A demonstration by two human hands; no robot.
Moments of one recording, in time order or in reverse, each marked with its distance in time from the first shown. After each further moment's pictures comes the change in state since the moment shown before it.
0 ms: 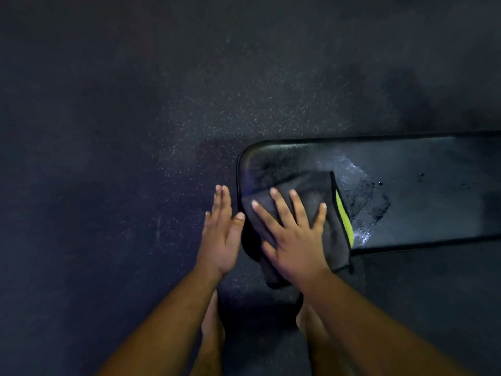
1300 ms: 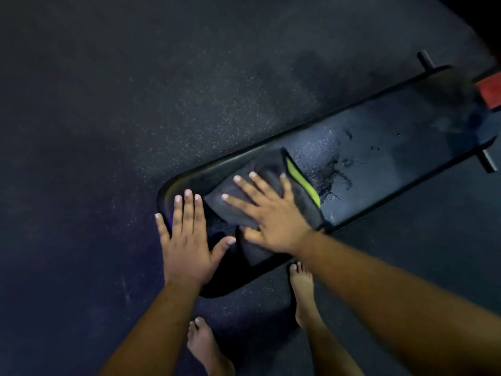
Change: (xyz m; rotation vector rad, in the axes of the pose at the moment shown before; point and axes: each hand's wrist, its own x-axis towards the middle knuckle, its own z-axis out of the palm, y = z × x) left_hand 0.060 0.048 0.036 0.892 0.050 0.421; right_hand 0.027 0.117 0.000 0.002 0.145 0.009
